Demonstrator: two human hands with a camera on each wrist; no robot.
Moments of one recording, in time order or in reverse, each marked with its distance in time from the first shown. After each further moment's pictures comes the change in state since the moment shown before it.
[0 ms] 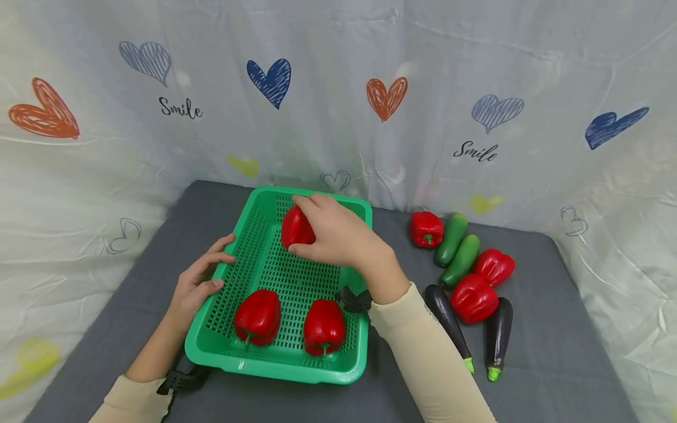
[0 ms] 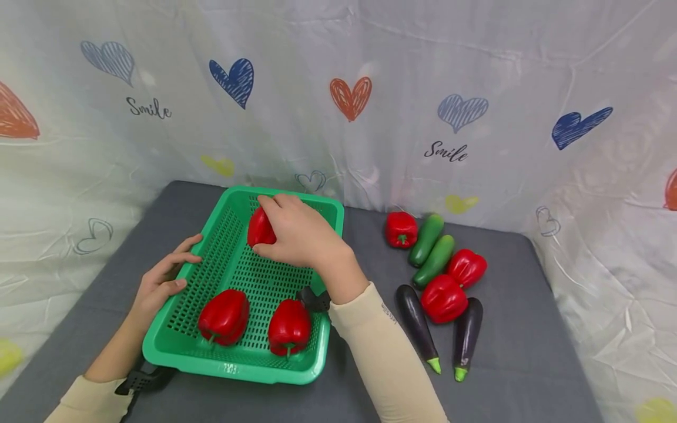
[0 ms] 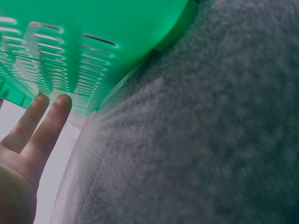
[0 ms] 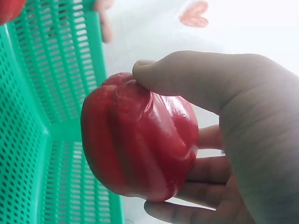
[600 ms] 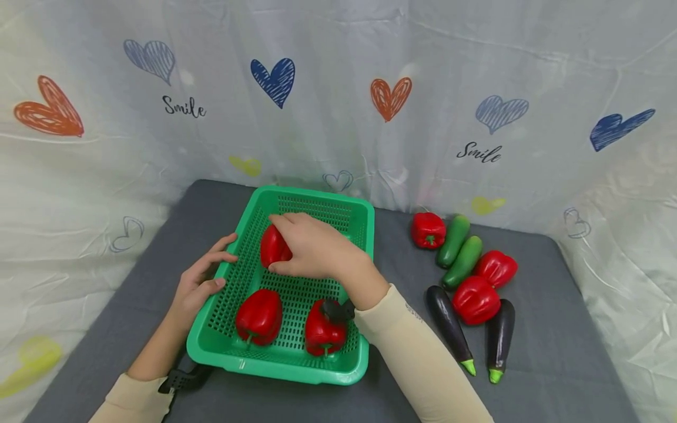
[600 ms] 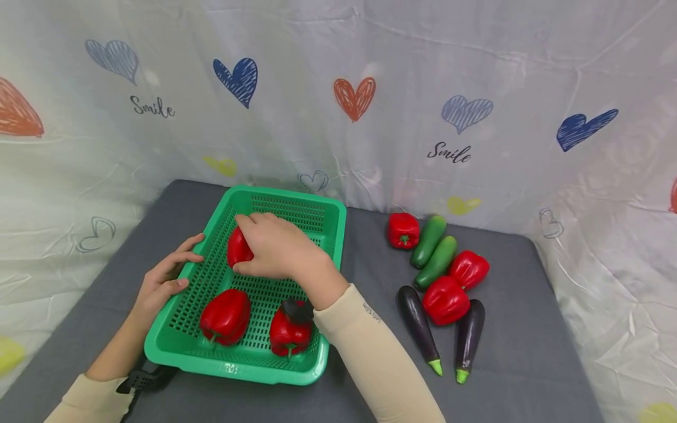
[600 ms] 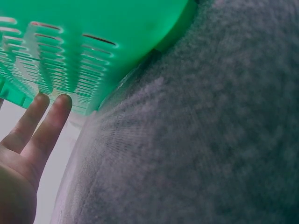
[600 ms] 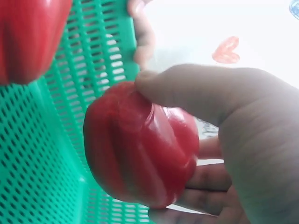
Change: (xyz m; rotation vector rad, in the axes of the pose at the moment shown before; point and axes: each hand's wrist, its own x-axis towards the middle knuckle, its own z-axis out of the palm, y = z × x) left_hand -0.002 0.003 -0.001 0.021 0.014 -0.062; right_hand 0.019 -0.026 0.030 -0.028 -0.138 -0.073
